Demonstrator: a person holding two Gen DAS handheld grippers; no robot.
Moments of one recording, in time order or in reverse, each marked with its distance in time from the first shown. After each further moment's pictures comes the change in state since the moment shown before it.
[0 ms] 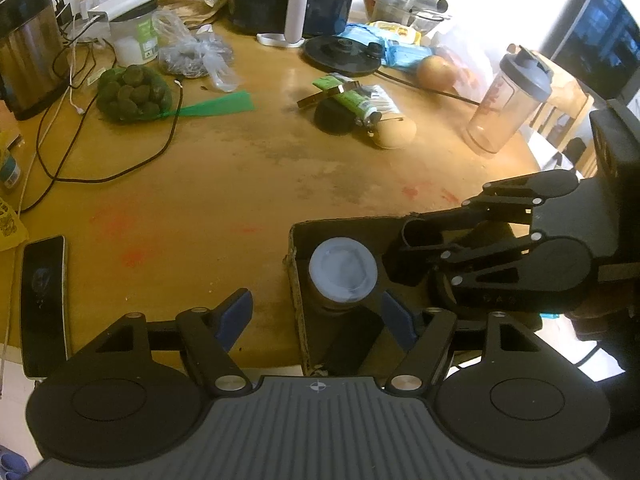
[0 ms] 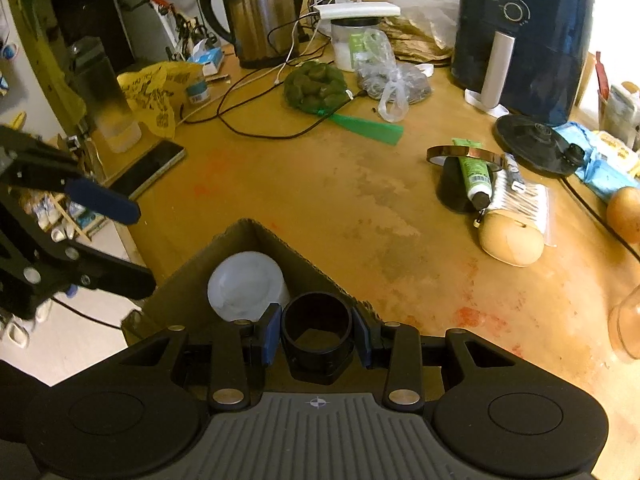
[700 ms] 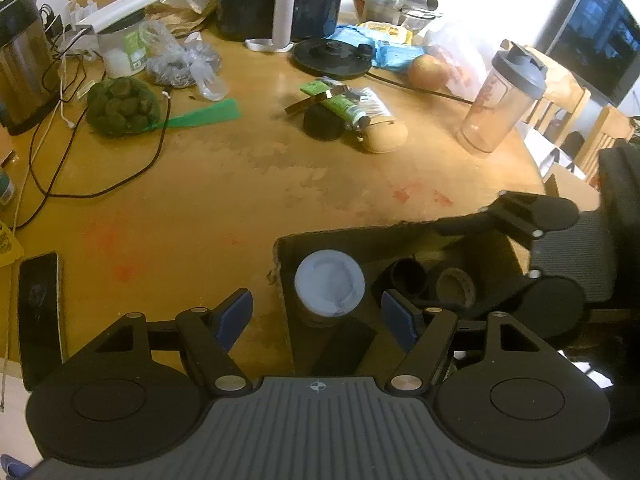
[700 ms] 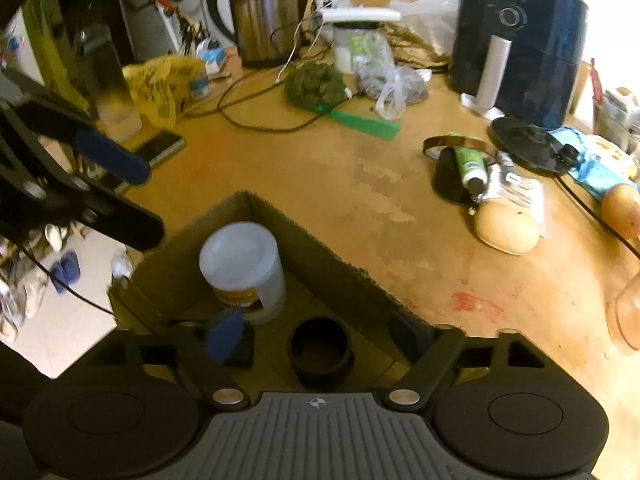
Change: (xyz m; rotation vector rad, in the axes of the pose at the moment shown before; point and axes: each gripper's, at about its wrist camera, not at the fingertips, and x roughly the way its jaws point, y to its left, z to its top) left arm 0.005 -0.014 0.009 0.031 -0.004 0.005; right arm -0.004 0.000 -0.029 -0.010 -0.055 -0.016
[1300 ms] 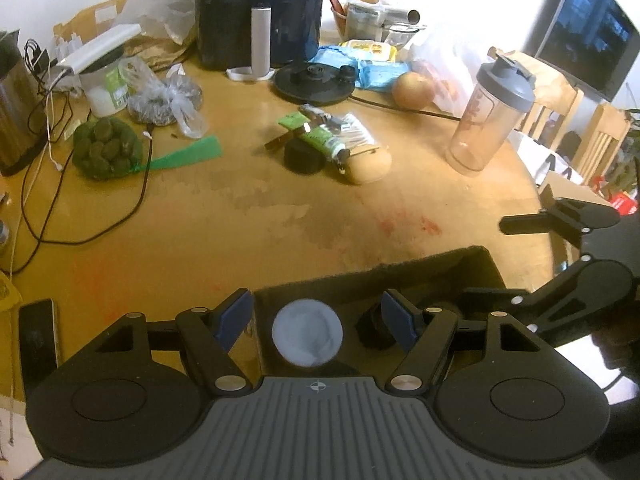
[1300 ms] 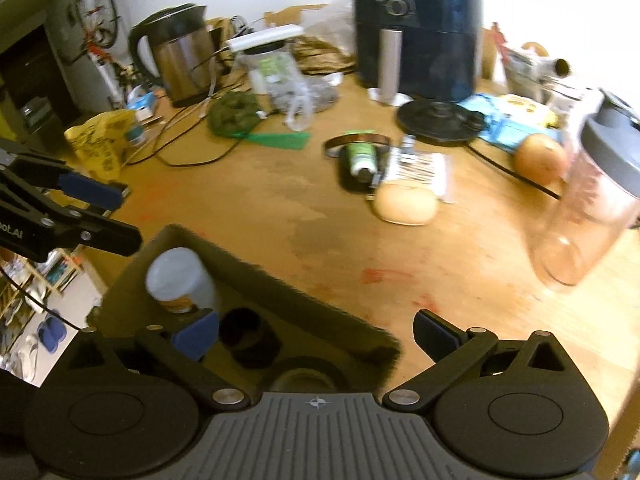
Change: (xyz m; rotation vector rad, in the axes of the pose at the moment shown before) left arm 0.003 -0.023 0.026 0.054 -0.049 0.021; right arm -0.051 -0.056 -0.013 0.207 -0.023 -0.104
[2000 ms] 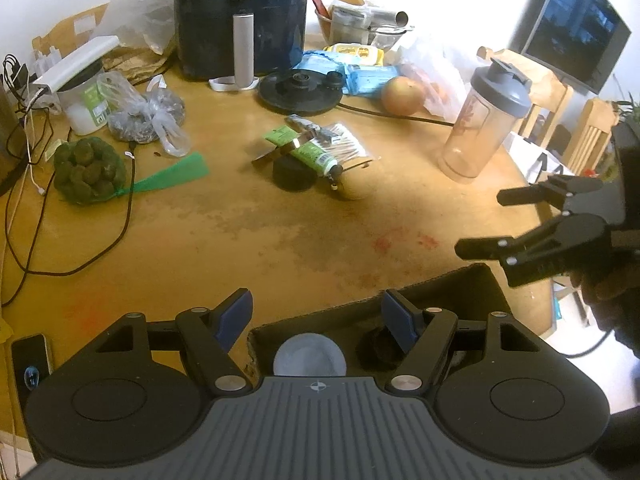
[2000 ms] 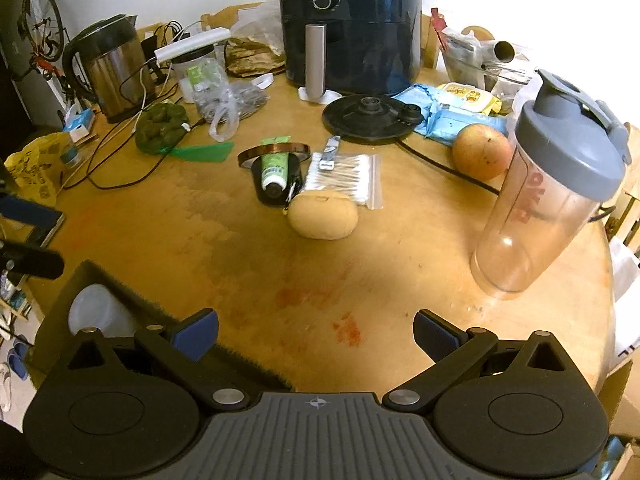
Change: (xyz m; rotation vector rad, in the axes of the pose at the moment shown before) left arm 0.014 0.010 0.019 0.038 0.001 -0.045; right arm 0.020 -0.047 0.025 0.072 0.016 -0.122
